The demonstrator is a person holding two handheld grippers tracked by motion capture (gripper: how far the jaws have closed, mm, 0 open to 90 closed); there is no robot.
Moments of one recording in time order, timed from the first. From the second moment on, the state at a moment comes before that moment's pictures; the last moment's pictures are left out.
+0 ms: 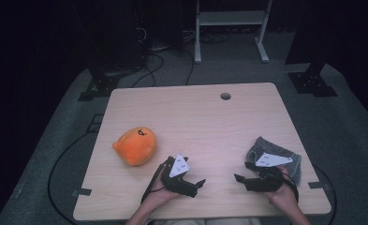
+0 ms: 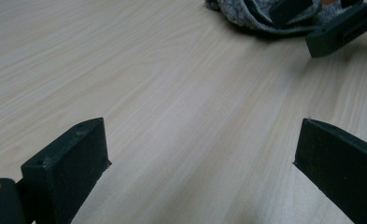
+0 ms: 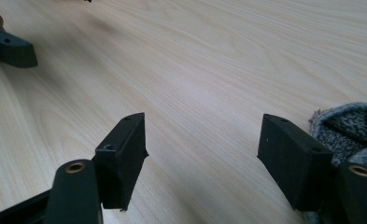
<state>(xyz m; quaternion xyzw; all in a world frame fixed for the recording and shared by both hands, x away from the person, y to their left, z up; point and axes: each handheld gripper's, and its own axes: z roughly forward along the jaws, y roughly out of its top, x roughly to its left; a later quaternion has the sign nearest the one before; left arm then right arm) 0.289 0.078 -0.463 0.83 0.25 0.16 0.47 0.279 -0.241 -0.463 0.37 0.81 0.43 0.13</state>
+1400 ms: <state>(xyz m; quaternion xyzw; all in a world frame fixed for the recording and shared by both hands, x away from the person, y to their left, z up) 0.309 0.210 -0.391 0.71 0.35 0.34 0.50 0.282 -0.235 -0.468 0.37 0.82 0.41 0.14</state>
